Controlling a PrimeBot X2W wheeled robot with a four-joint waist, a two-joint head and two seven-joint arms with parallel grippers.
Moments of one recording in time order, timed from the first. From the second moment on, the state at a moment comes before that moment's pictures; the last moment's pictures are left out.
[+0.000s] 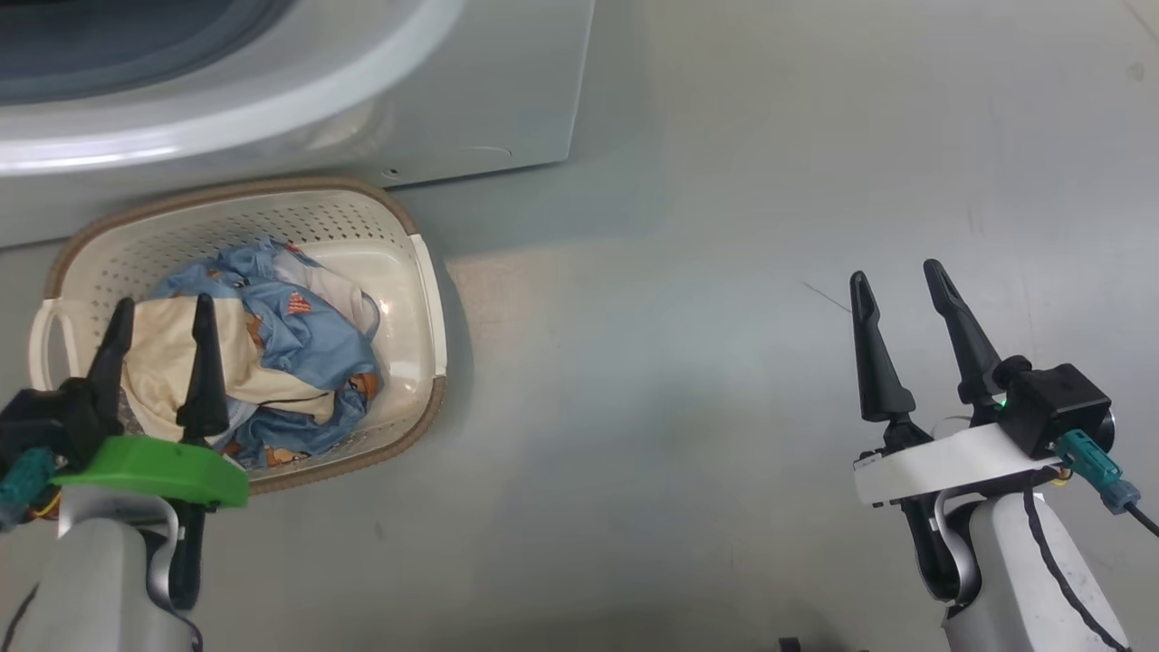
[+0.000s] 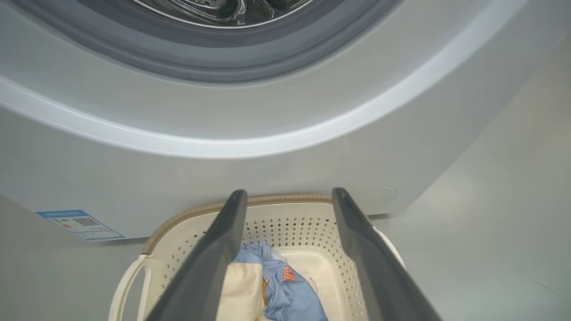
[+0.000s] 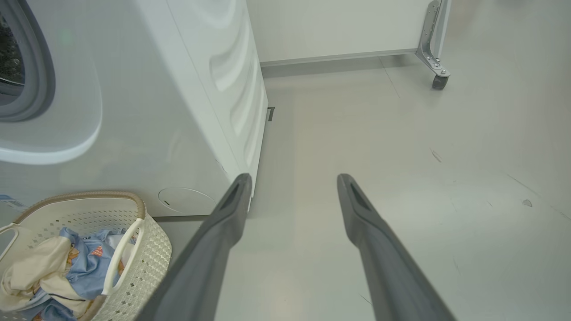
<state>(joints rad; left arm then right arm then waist) -0.30 0.10 0.05 0.37 -0.32 -0.13 -0.26 -0.16 -0.04 0.11 0.12 0.24 0.09 -0.26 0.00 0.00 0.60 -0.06</state>
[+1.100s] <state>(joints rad) -0.67 0.23 0.08 0.78 -0.27 -0.01 0.03 -0.31 -0.04 0.18 0.08 0.30 0.08 -0.26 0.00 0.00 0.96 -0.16</state>
